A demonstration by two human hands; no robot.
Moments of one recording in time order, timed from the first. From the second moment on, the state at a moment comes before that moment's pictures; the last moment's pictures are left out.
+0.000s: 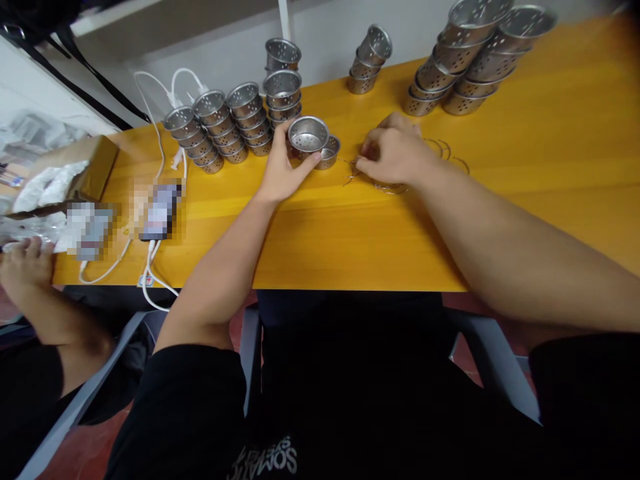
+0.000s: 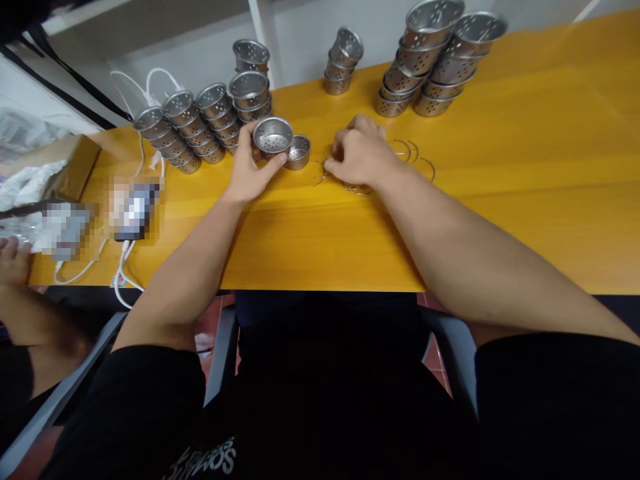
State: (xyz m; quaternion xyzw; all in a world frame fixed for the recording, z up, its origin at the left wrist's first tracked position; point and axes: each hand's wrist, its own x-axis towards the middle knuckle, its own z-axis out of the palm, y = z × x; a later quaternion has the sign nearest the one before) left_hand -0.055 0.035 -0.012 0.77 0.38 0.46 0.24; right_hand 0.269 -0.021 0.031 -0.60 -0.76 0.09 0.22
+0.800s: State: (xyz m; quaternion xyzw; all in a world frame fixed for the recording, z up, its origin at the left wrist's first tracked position) left_hand -0.042 0.045 -0.024 0.74 0.37 0.43 0.36; right_hand 0.233 -0.038 0.036 -0.47 -0.79 0.20 0.34
